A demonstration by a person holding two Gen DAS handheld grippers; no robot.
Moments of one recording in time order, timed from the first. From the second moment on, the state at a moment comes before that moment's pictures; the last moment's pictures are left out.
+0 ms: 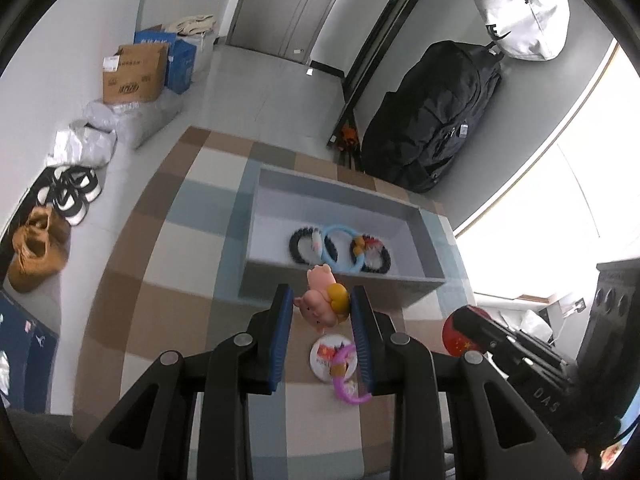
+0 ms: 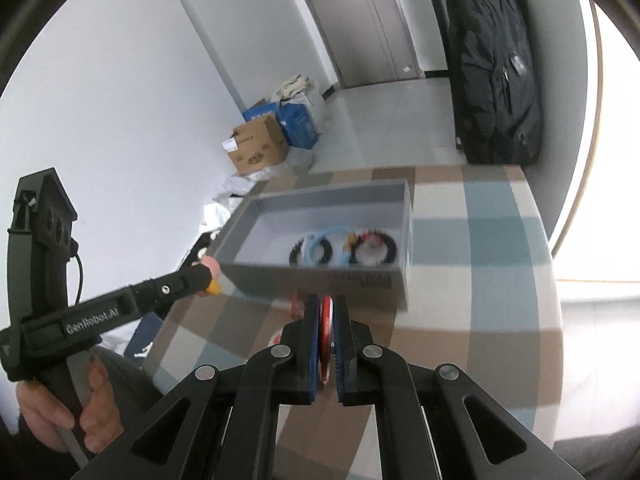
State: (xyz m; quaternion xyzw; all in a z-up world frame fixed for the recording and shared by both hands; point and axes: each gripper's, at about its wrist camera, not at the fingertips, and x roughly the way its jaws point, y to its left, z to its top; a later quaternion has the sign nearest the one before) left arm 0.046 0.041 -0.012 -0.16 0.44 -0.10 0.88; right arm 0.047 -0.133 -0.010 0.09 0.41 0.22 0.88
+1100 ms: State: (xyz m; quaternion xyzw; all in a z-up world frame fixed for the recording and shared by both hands) left arm 0.127 0.023 -0.026 -0.14 0.46 -0.13 0.87; right arm 0.155 -0.119 -0.022 0.11 0.41 0.28 0.86
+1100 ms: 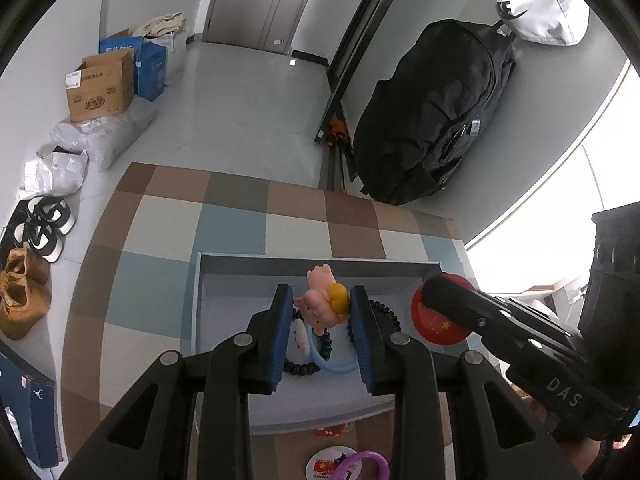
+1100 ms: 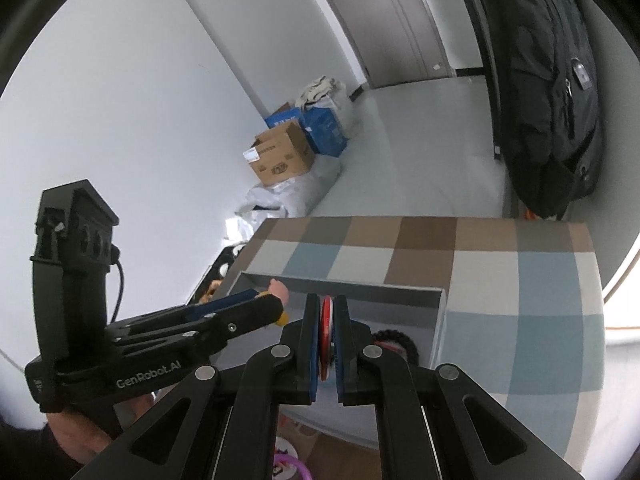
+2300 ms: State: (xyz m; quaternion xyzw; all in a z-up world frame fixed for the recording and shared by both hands) left arm 0.115 0.033 -0.022 -0.14 0.44 -0.07 0.88; right arm 0.146 -0.163 -0.007 0.17 0.36 0.23 0.89
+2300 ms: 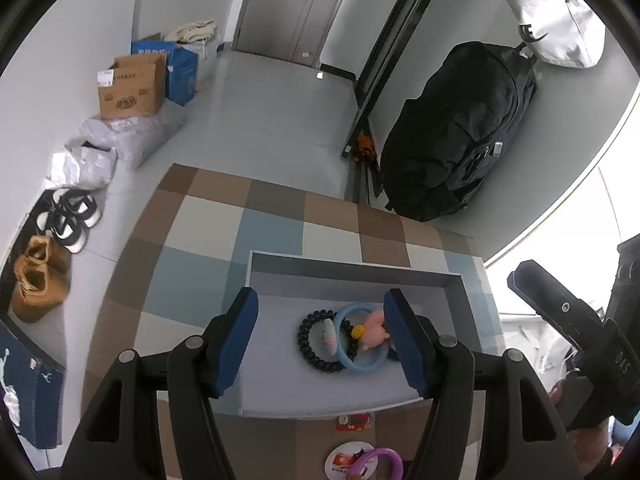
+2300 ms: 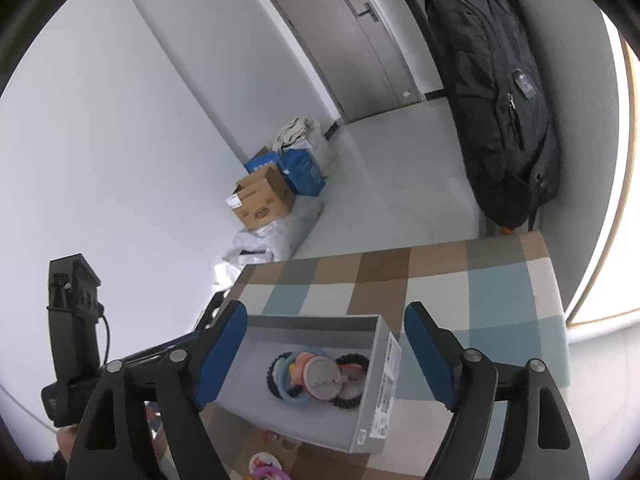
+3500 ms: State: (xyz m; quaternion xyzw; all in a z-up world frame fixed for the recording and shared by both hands) left arm 0.031 0.029 -0.024 -0.09 0.43 -0.03 0.90; right arm 0.063 -0.165 -0.023 0.10 0.37 0.21 0.90
